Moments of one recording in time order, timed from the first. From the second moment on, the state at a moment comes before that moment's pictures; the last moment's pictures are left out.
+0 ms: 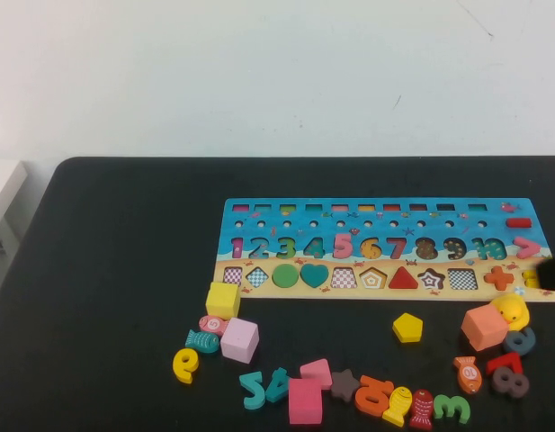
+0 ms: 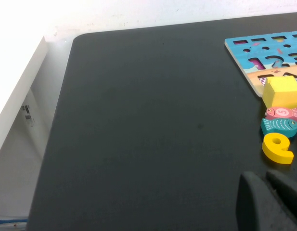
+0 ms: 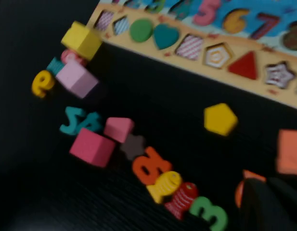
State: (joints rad) right arm 0.01 1.23 -0.85 0.76 0.85 -0.75; left arm -0.10 -0.01 0.02 -0.08 0.36 0.05
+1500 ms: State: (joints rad) right arm 0.41 2.08 -1.39 0.18 0.78 -0.06; left arm -0.10 -0.01 0.02 -0.08 0.36 0.05
